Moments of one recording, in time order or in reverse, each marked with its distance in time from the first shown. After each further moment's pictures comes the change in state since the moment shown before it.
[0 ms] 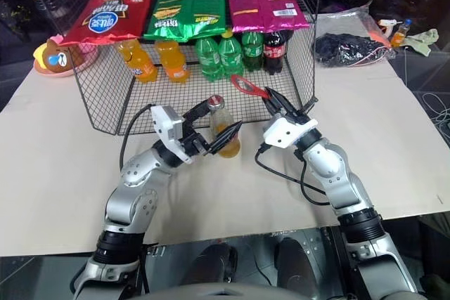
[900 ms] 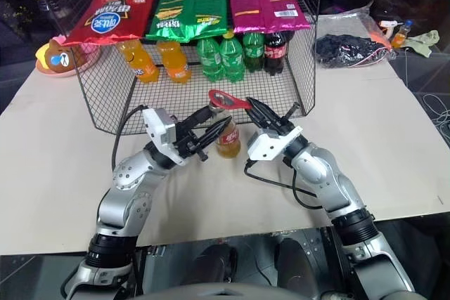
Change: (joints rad) left arm 0.016 0.045 0.005 -0.027 0.011 -0.043 -0.009; right arm 0.005 0.005 0.088 0.010 -0.107 -0.096 -0.037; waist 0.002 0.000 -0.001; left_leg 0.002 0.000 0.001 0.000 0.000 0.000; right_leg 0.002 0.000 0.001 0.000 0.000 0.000
